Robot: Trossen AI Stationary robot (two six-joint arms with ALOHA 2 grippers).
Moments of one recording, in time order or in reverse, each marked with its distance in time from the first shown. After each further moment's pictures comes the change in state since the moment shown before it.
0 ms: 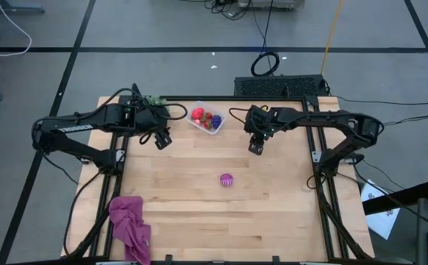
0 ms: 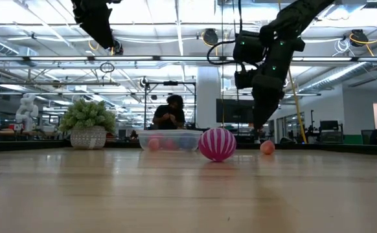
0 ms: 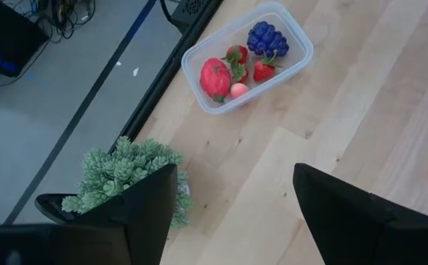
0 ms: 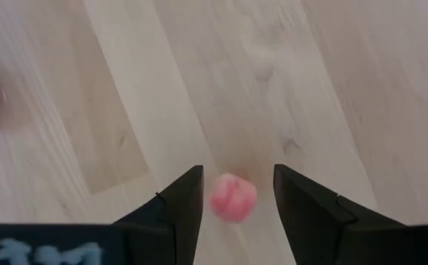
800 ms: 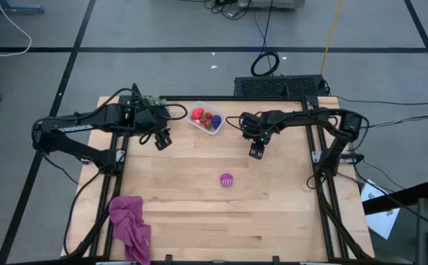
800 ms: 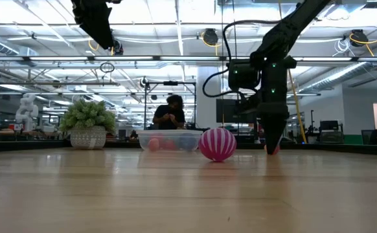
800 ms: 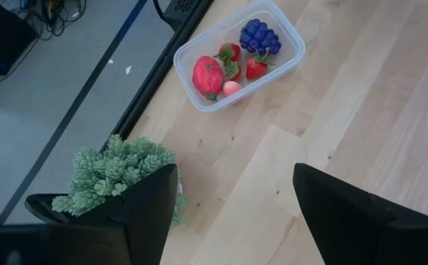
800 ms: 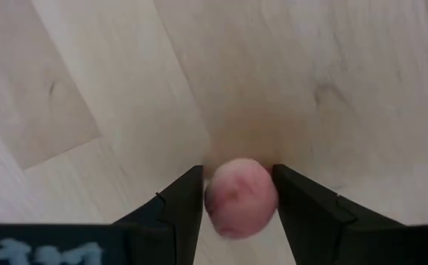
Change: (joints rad) left arm -0.001 0.000 0.000 -0.001 0.027 -0.003; right arm -0.005 0.196 0.004 -0.052 -0.001 -0.011
